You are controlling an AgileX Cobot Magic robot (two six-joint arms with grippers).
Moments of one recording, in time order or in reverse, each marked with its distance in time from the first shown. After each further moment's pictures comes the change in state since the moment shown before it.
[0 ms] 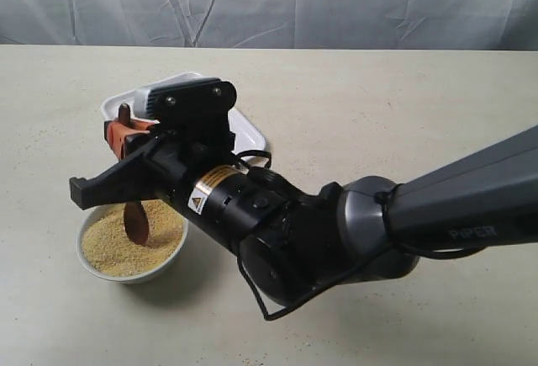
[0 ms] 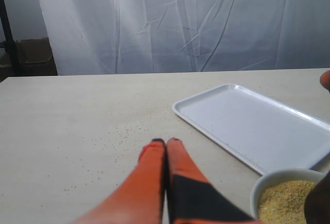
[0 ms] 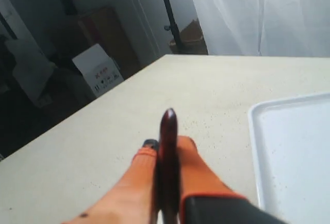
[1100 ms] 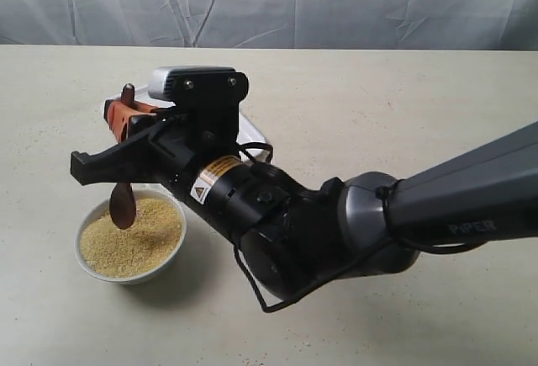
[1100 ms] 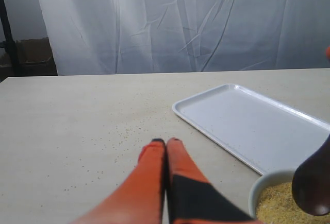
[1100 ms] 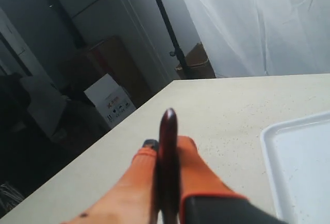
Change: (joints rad) left arm 0.000 0.000 0.000 0.000 0.000 0.000; right arm -0.008 0.000 -0.004 -0.002 -0.094 0.089
